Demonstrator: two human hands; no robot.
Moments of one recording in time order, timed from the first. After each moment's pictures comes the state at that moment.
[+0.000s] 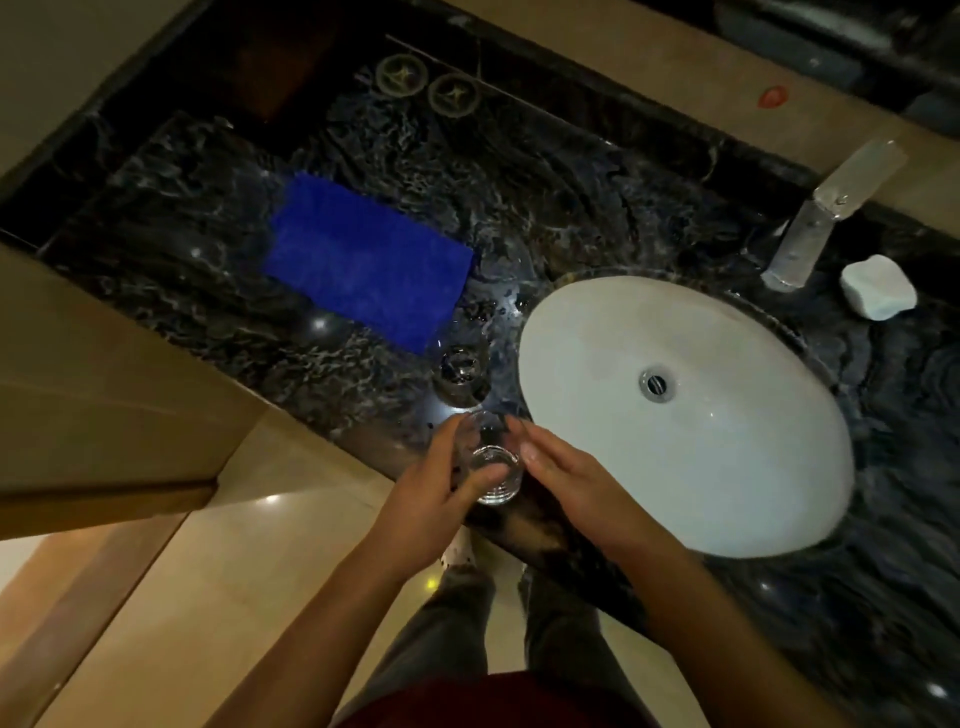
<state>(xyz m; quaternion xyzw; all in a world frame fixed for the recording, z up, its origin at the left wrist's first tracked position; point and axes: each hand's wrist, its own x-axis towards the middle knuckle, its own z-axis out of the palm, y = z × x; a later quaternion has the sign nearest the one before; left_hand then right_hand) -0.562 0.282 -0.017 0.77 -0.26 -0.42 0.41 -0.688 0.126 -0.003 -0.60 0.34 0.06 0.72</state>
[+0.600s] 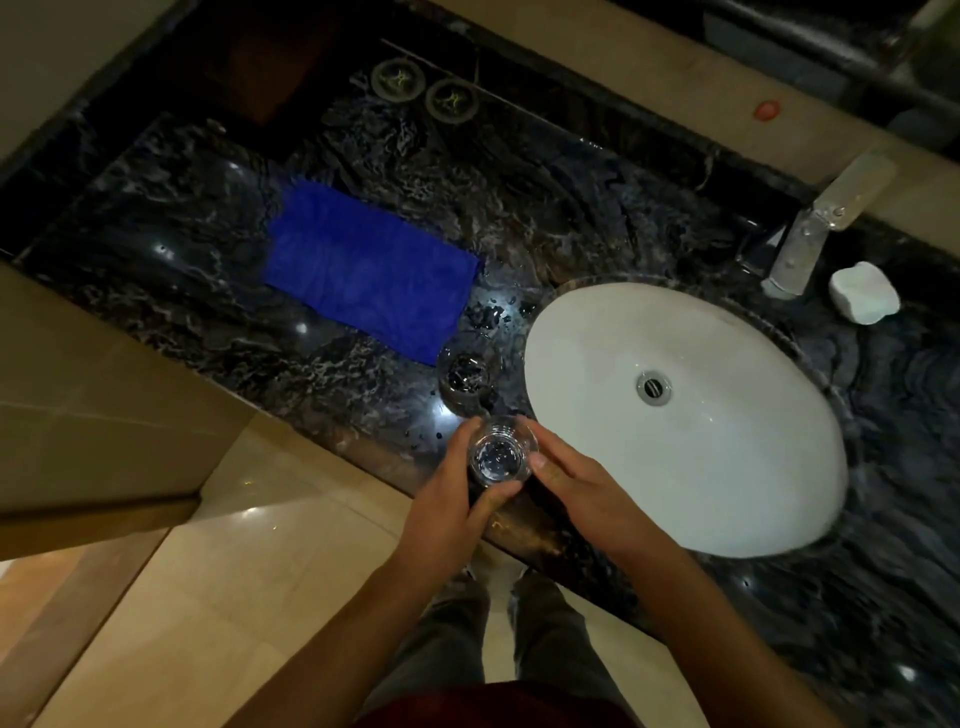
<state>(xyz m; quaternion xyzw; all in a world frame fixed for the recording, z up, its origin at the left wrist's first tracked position) -0.567 0.283 -0.039 0.77 -0.27 -0.38 0.43 -0.679 0.132 -0.016 -0.65 0.37 0.06 0.66</state>
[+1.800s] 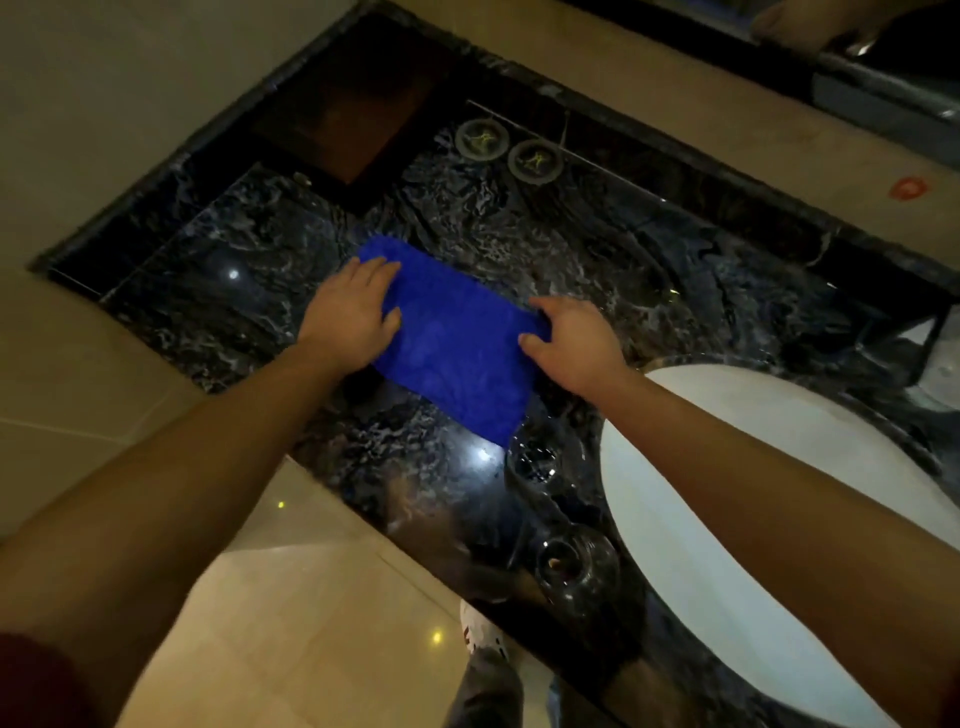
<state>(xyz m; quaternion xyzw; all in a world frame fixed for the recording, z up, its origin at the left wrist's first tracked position) -0.243 0.228 -0.041 0.90 -0.42 -0.12 0.07 -0.437 0.016 -0.047 -0.92 0.27 0.05 0.27</state>
